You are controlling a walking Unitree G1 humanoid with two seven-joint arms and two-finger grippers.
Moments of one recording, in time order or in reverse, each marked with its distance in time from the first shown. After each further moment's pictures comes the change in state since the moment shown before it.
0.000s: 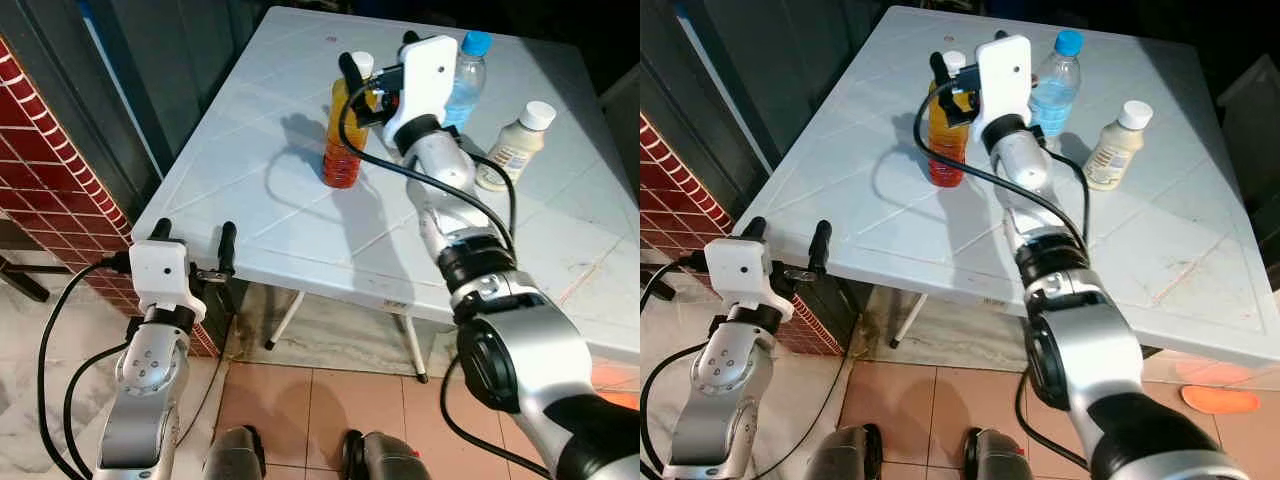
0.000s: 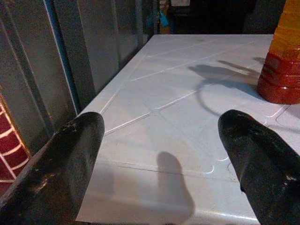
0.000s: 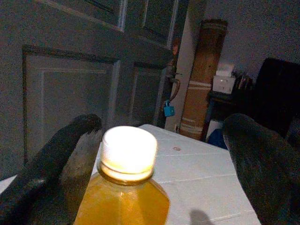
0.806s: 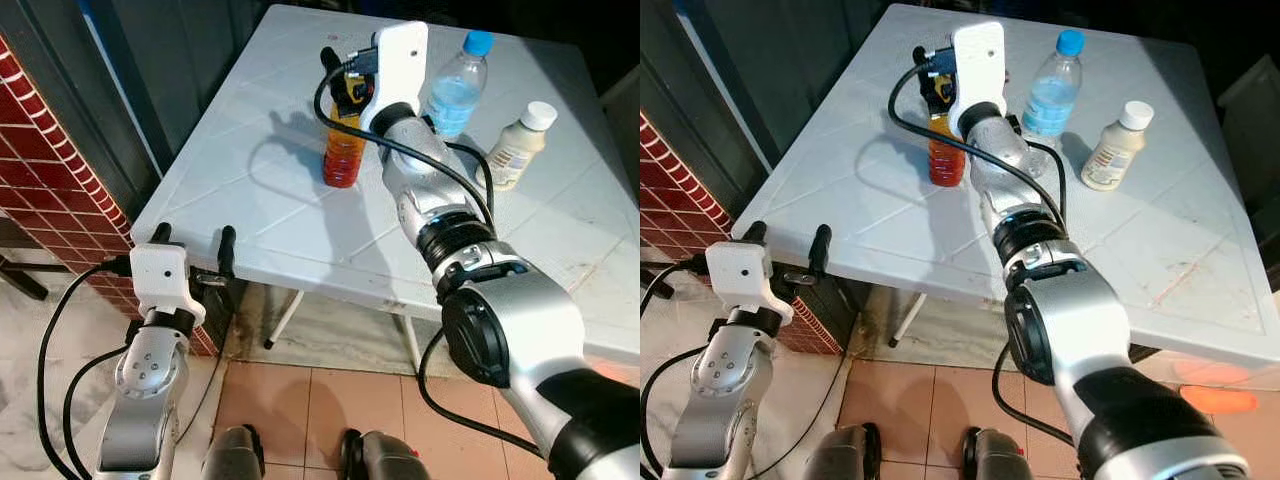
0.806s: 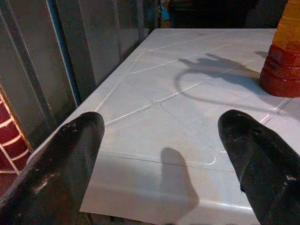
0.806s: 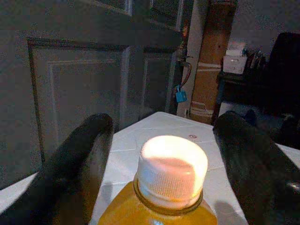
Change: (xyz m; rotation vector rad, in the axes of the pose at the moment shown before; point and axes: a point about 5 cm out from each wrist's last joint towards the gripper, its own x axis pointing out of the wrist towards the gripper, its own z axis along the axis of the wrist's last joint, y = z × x) left arm -0.001 0.000 -0.002 0.000 0.016 0.002; right arm 0.018 0.018 0.001 0.064 0.080 0.001
